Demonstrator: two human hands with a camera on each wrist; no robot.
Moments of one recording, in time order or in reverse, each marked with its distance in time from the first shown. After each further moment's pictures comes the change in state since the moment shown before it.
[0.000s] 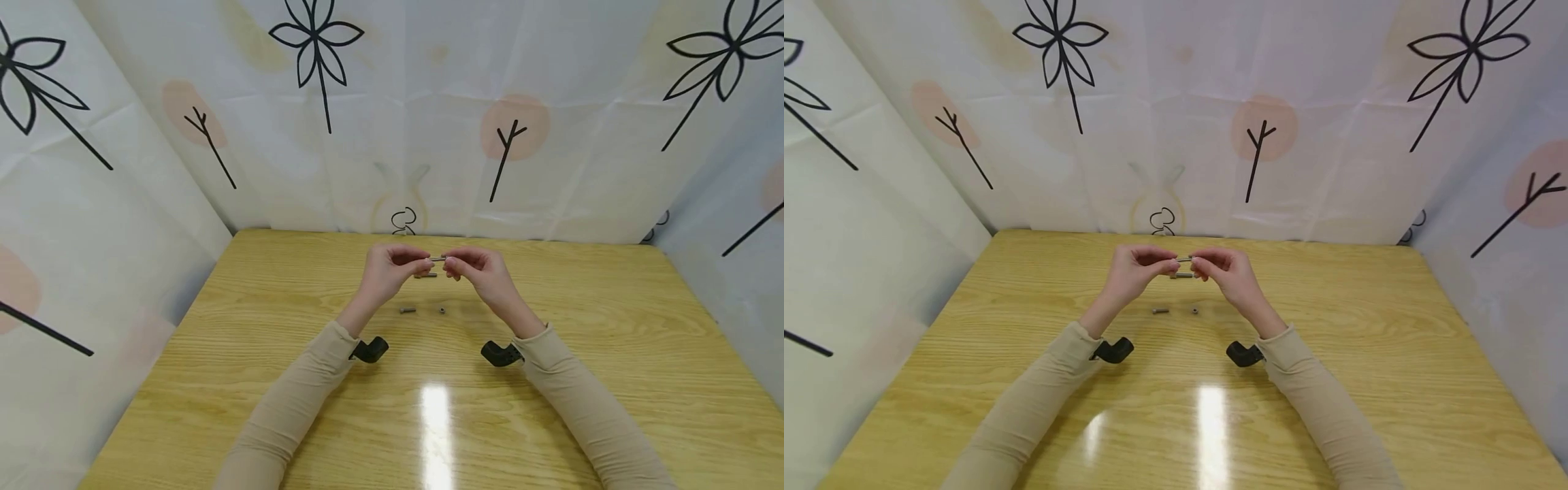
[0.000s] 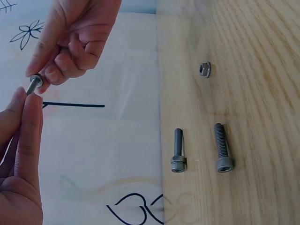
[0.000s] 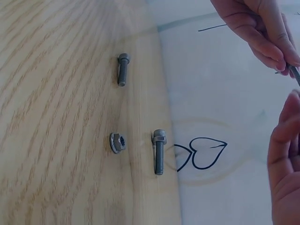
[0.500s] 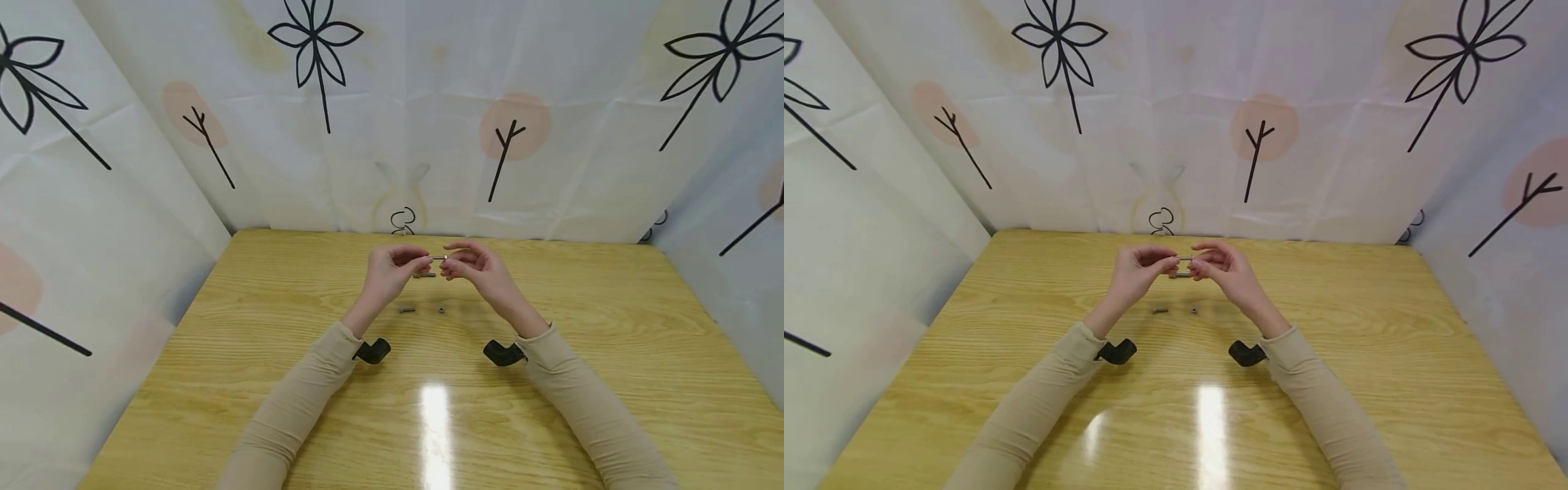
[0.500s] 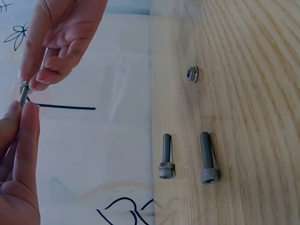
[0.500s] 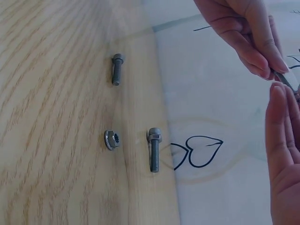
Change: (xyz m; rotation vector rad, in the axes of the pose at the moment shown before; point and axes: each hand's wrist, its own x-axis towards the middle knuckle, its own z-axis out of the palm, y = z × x) left_hand 0.009 -0.034 0.008 -0.078 0.070 0.020; right_hand -0.003 -0.006 -0.003 0.078 -0.074 0.043
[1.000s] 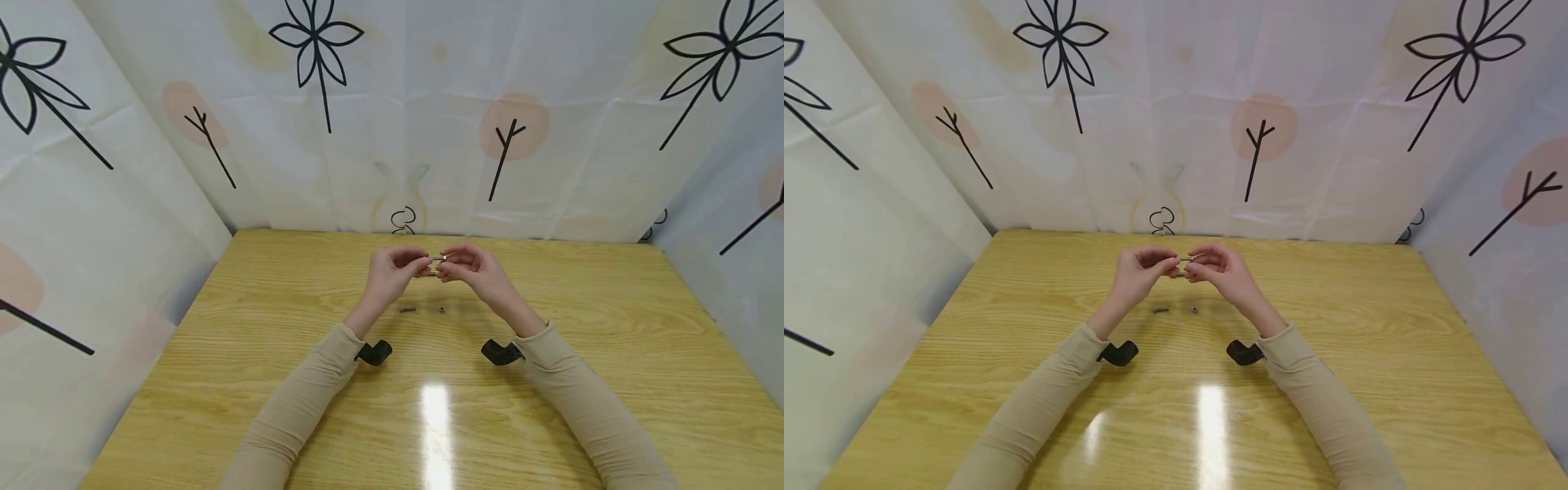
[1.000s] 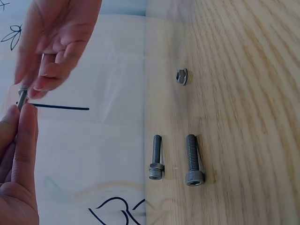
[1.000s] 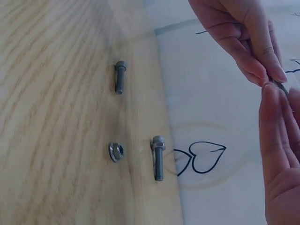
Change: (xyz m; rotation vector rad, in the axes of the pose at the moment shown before) left_hand -0.003 -0.007 0.001 -0.015 0.020 0.015; right_hand 0.002 0.000 0.006 -0.021 -0.018 0.052
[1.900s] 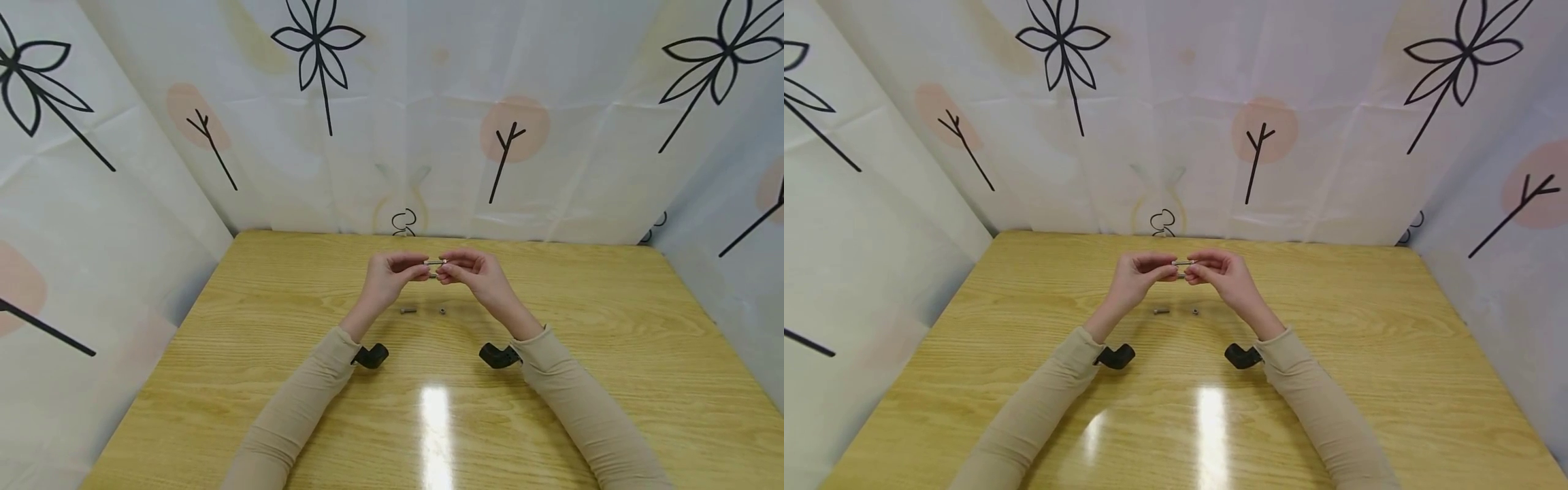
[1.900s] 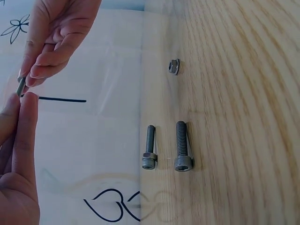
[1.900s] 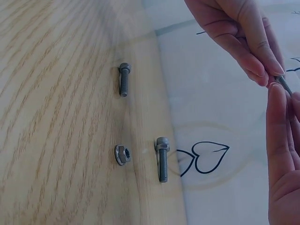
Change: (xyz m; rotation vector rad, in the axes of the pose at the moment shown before) left_hand -0.005 -0.002 -0.010 -0.063 -0.074 -0.022; right_hand -0.001 0.005 0.003 0.033 0.050 -0.016
